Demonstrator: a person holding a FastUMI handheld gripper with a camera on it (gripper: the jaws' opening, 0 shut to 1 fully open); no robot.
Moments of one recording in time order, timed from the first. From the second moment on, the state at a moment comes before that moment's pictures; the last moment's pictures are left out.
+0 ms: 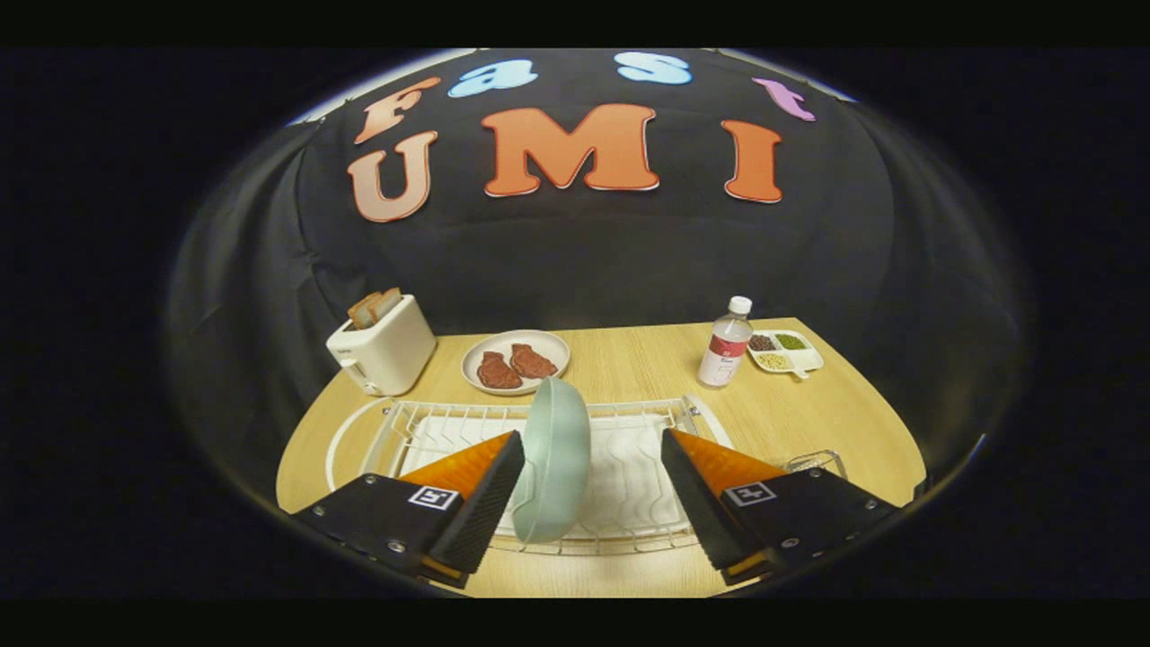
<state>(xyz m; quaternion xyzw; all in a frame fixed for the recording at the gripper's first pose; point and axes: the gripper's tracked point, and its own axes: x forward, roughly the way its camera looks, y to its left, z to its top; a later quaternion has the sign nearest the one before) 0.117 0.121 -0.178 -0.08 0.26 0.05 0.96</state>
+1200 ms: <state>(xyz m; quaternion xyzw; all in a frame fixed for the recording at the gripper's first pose) 0.114 0.130 -0.164 -0.15 0.26 -0.05 0.95</state>
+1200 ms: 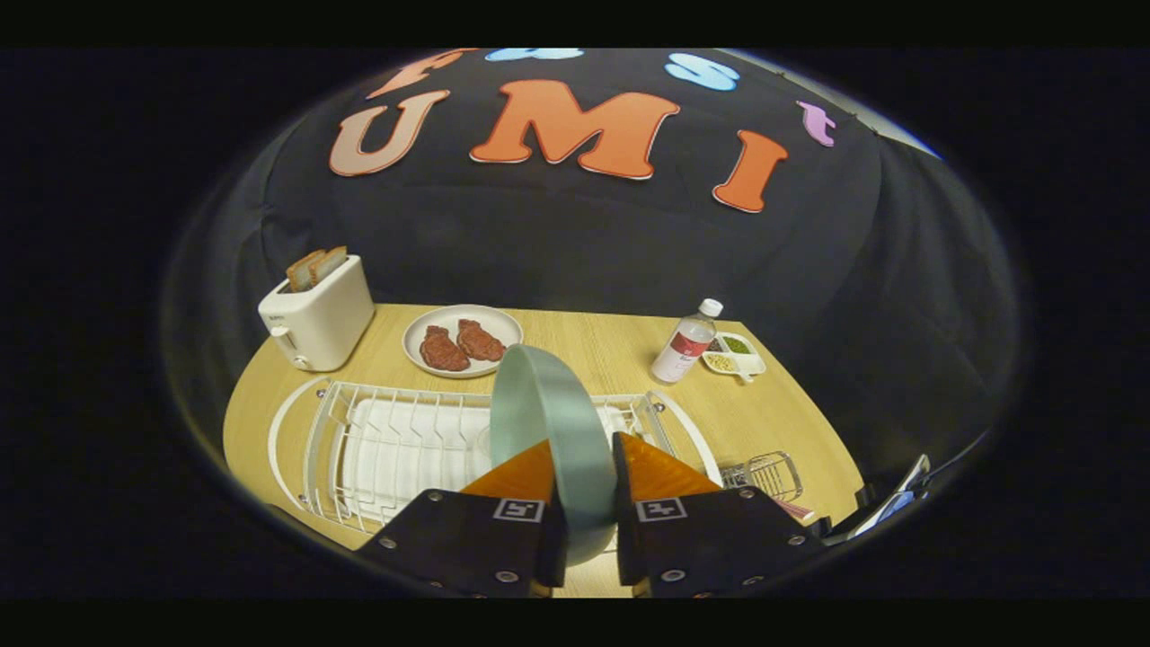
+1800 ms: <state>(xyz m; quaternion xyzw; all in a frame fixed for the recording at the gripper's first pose) 0.003 0.074 -0.134 -0.04 0.25 -0.02 0.97</state>
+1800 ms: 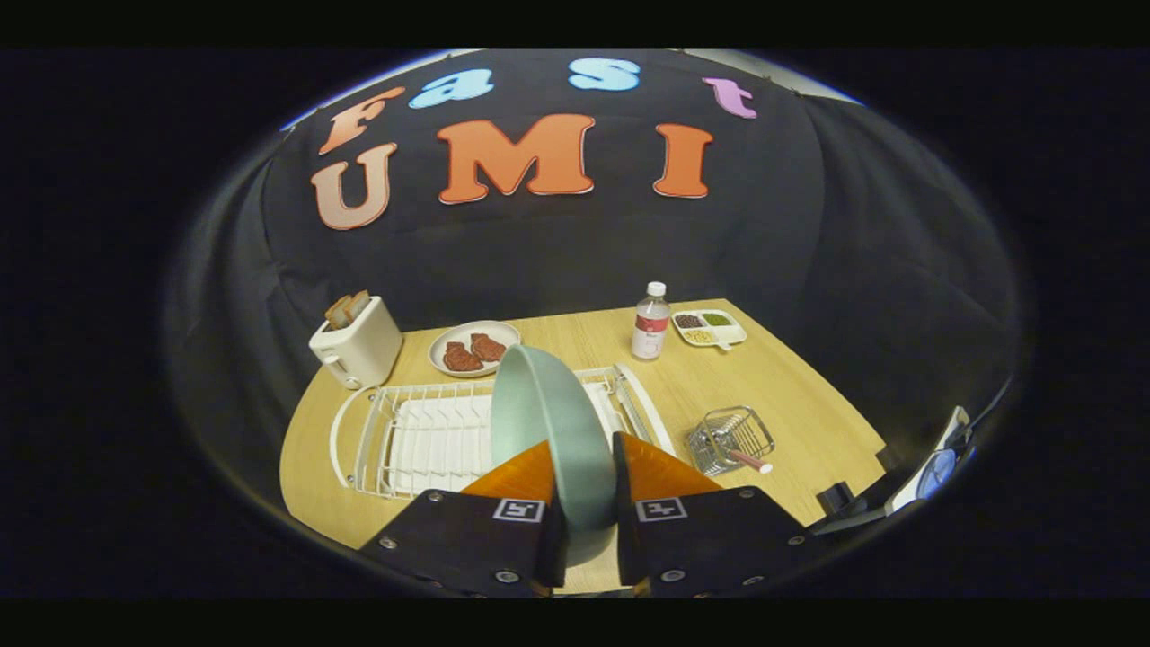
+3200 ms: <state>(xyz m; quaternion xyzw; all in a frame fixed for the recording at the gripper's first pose) -0.094 0.023 -0.350 0.35 0.38 -0.01 0.85</state>
